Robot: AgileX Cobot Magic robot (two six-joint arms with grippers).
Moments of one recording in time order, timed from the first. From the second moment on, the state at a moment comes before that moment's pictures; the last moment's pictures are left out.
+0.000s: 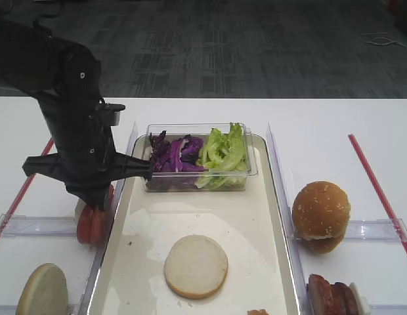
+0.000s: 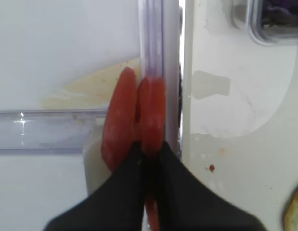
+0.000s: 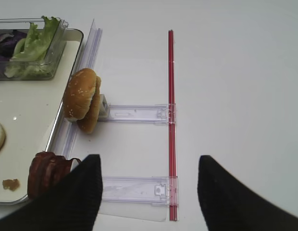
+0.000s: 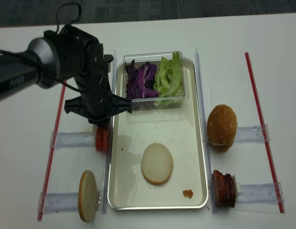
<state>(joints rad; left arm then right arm) -0.45 1.83 -1.20 0.08 0.94 -0.47 -0.06 -0.02 -0.47 0.14 1.13 -0.09</state>
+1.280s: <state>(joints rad) -0.45 1.60 -1.20 0.08 1.02 -0.45 -0.06 -0.02 -0.47 0.14 1.13 -0.09</state>
